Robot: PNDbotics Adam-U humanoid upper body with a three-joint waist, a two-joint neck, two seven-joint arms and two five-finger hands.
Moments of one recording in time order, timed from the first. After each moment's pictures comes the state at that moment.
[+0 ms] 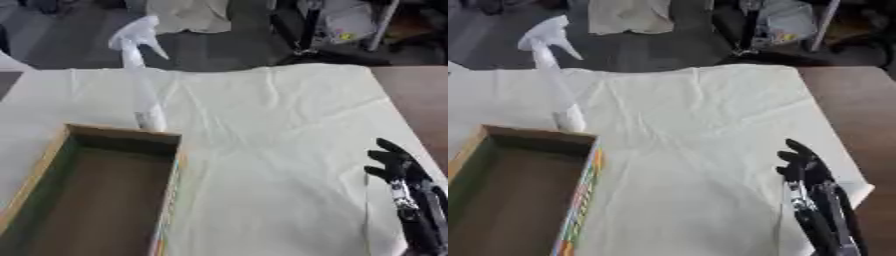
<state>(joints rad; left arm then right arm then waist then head) -1.09 0.87 -0.19 -1.27 0.01 -0.25 -0.84 0.12 -0.31 -0.04 -1.99 0.03 -0.27 -0.25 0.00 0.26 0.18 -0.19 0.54</state>
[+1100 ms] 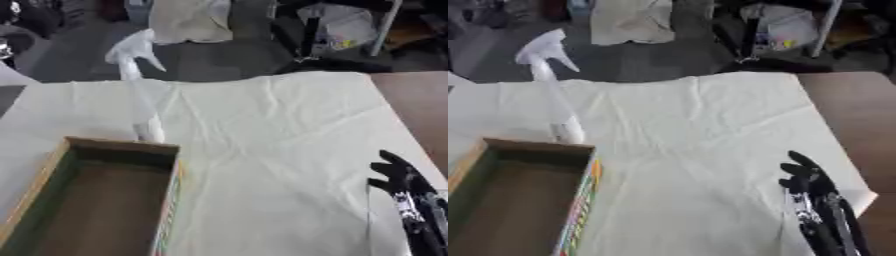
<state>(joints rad) -1.19 0.72 -0.24 -1.18 -0.06 -0.27 -0.82 0.11 -0.31 -0.03 -1.99 0.02 -0.25 -0.23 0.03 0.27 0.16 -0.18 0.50</state>
